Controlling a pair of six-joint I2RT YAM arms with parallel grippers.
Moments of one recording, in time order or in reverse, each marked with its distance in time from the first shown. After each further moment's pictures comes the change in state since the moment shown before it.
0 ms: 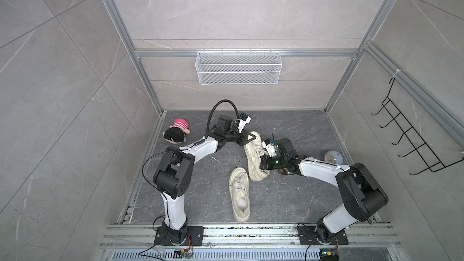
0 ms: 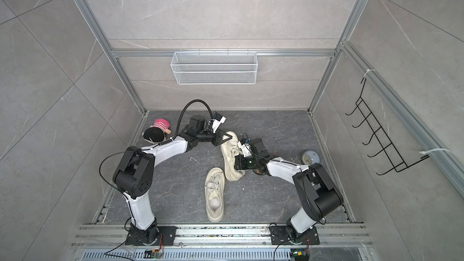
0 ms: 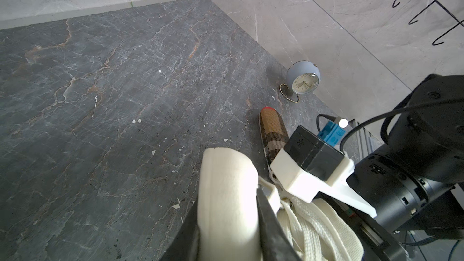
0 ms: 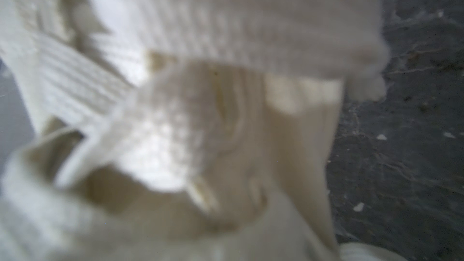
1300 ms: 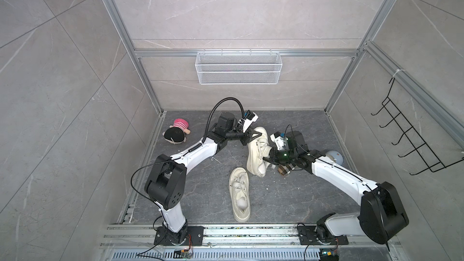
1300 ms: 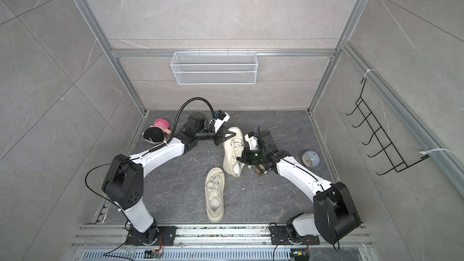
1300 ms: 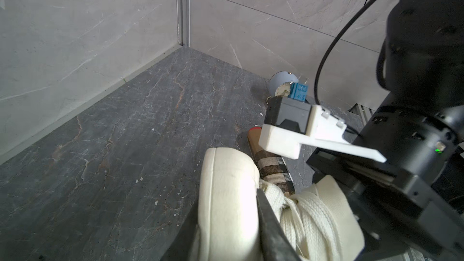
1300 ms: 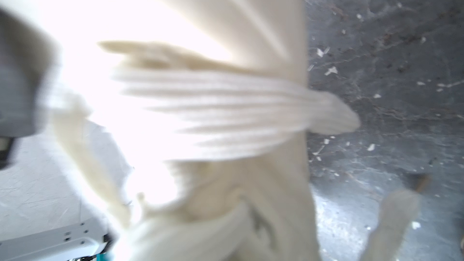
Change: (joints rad) left arm -0.069 -0.134 0.000 0.009 -0.048 0.201; right arm -0.032 -0.242 0.146 -0.328 -0.053 0.259
